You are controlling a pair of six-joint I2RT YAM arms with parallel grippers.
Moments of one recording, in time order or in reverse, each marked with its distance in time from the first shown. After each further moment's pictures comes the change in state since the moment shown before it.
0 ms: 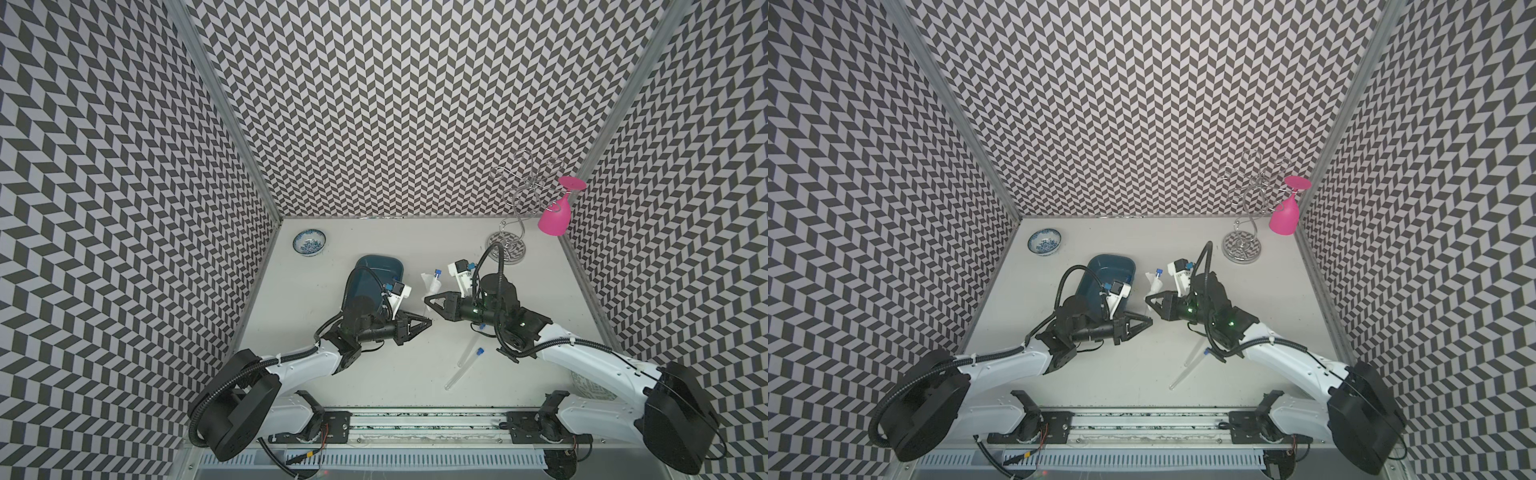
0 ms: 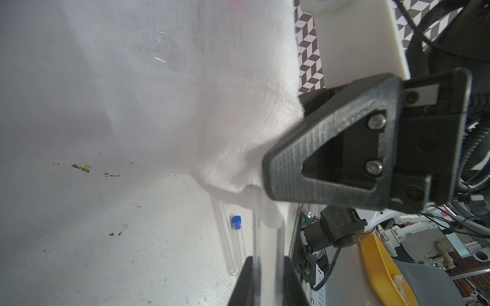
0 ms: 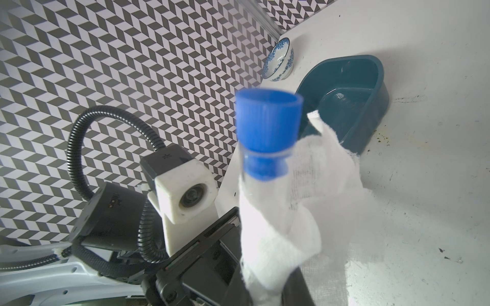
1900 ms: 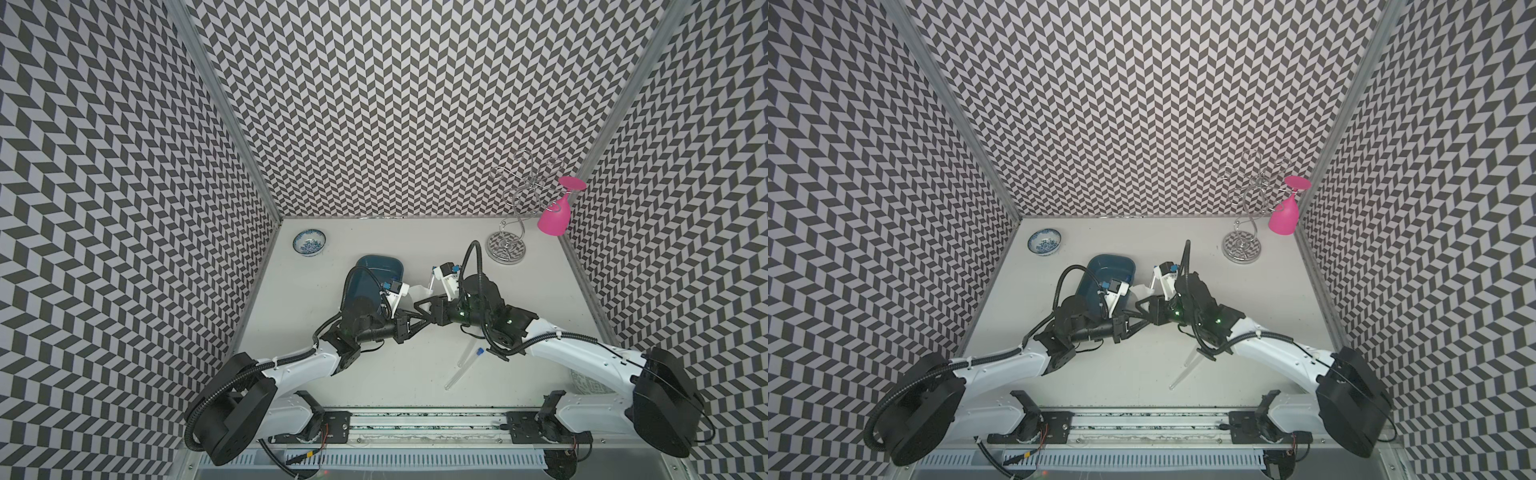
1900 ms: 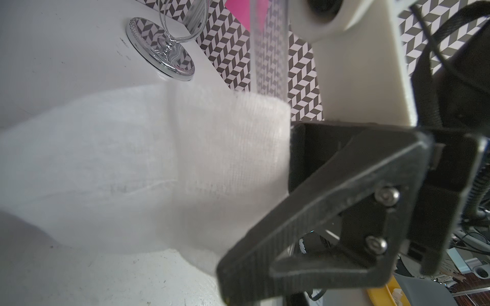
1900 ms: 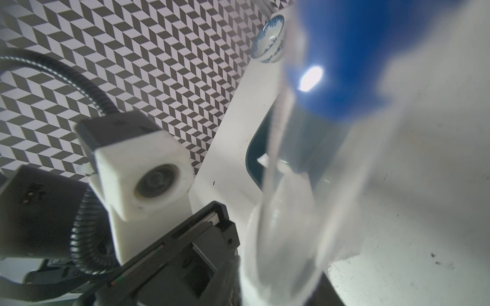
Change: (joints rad) left arm 0.000 -0.032 0.002 -0.014 -0.045 -0.042; right arm 0.086 0.088 0.100 -0.096 0.109 -0.108
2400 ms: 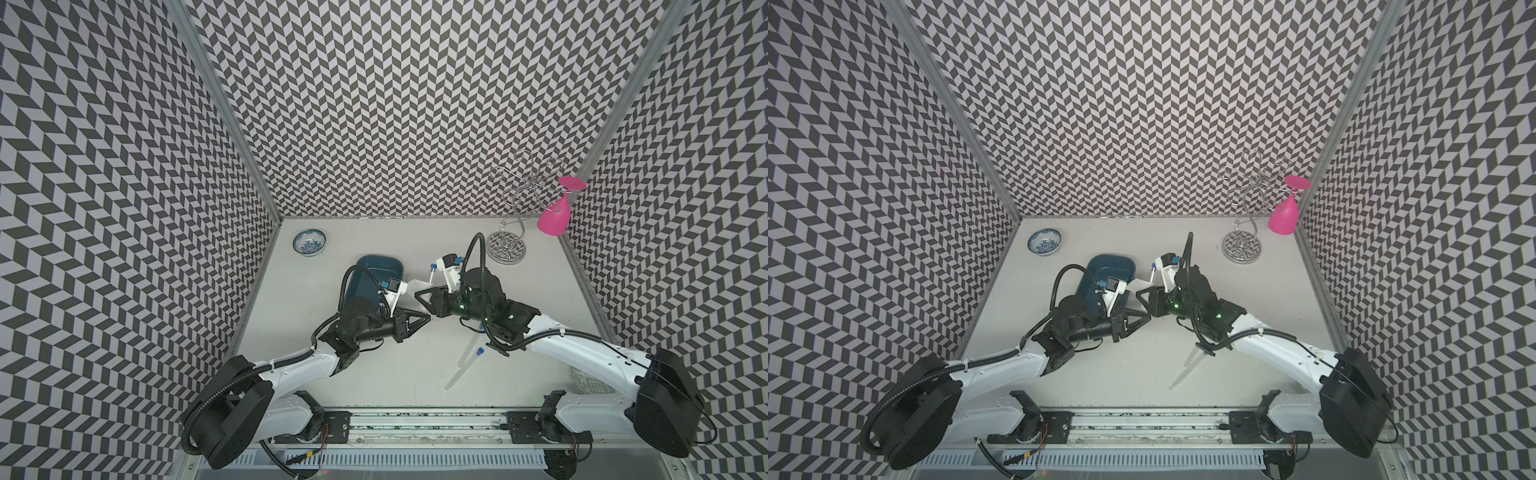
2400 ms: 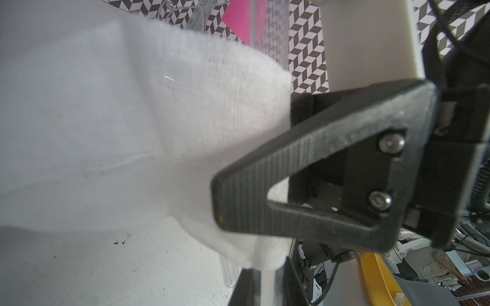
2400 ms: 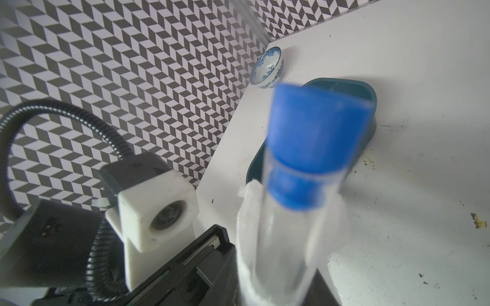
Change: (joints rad) left arm 0.002 -0.020 -0.002 0.009 -0.007 0.000; right arm -0.017 0.000 0.042 -0.006 0.075 -0.006
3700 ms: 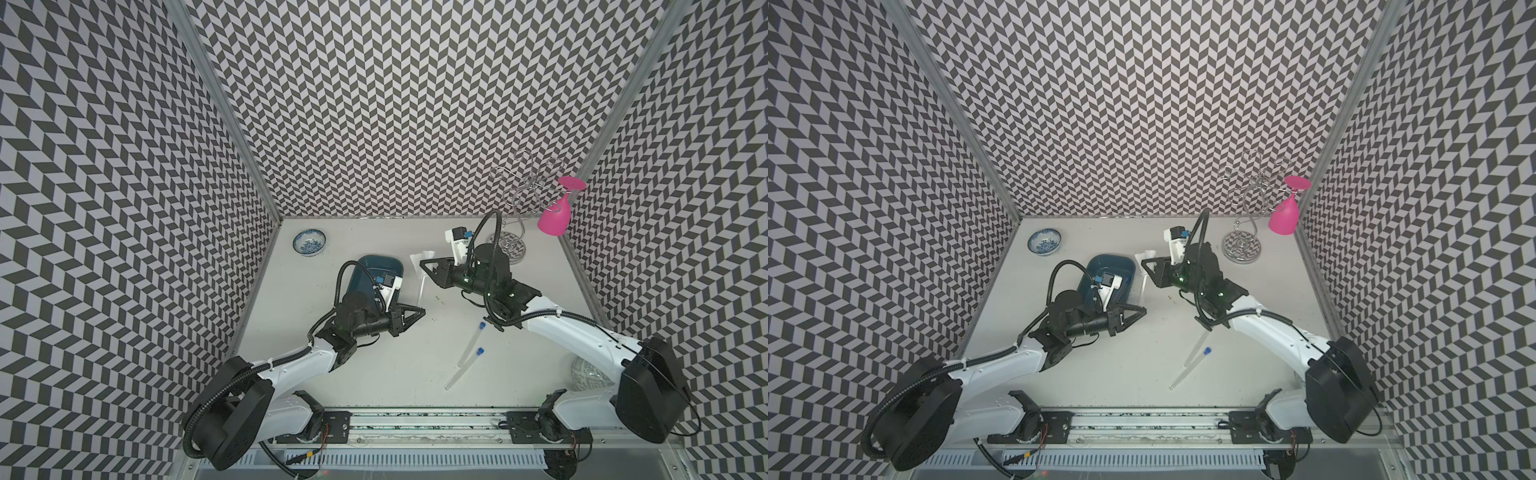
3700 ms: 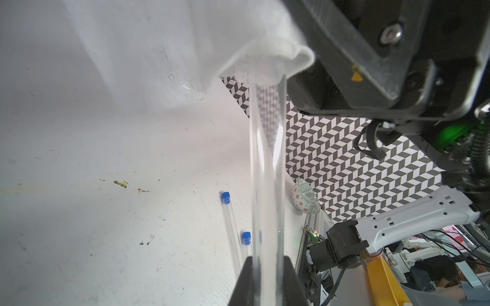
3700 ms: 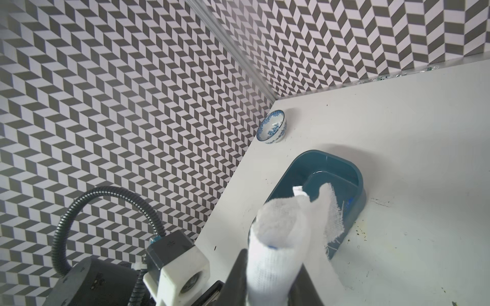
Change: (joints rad) left arm 0.066 -0.002 0.019 -0.041 0.028 0.020; right arm -0.130 0.103 0.134 0.109 -0.117 -0.034
